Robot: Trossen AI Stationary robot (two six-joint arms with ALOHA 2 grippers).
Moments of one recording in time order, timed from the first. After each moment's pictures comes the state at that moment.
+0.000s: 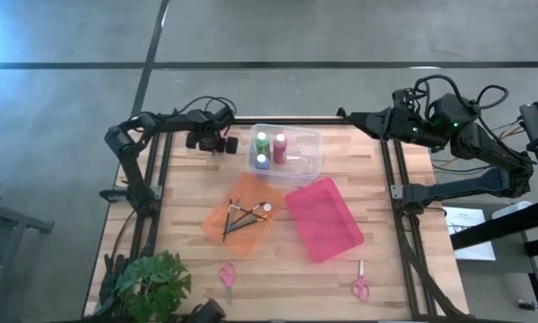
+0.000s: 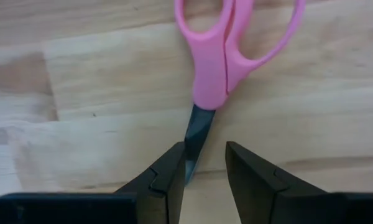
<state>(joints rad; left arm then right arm) 0.77 1.82 1.07 -0.71 -0.14 -0.68 -0.16 0.90 1.32 -0.39 0.08 1.10</state>
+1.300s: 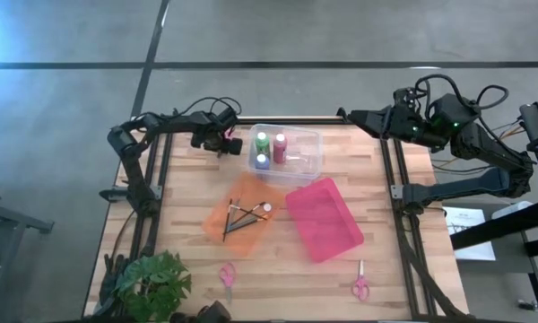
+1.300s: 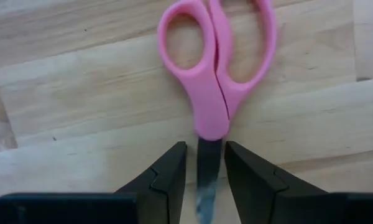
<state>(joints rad) 0.74 1.85 1.07 -0.64 -0.12 -0.62 -0.16 0.90 1.32 -0.39 0.11 1.10</state>
